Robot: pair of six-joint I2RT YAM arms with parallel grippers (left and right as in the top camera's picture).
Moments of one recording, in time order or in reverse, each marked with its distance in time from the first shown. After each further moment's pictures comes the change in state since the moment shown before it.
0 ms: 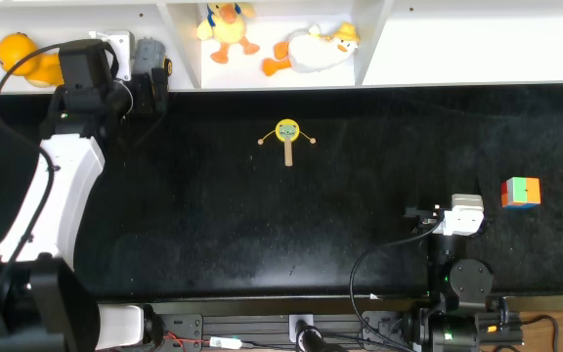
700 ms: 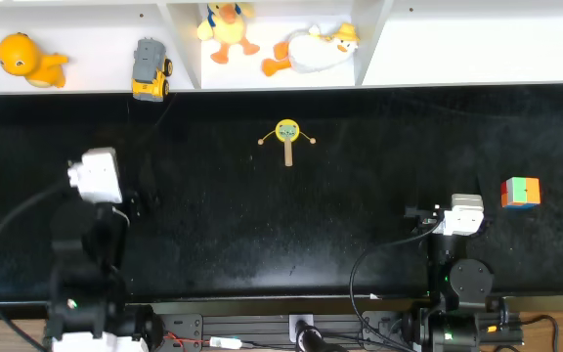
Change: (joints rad) left arm 0.000 -1.038 -0.798 0.184 -0.093 -0.020; right arm 0.000 0.000 0.000 0.000 0.000 0.000
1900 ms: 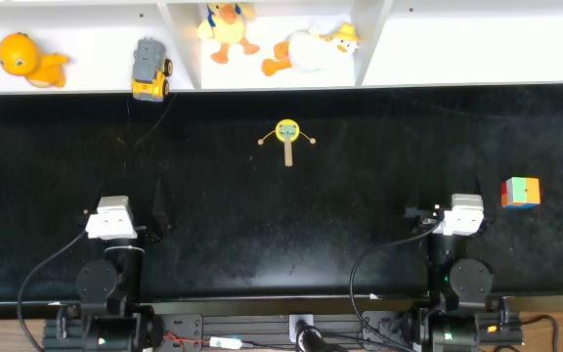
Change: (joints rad) left arm -0.036 -0.513 -0.345 0.080 0.003 -0.003; right arm 0.000 0.000 0.000 0.000 0.000 0.000
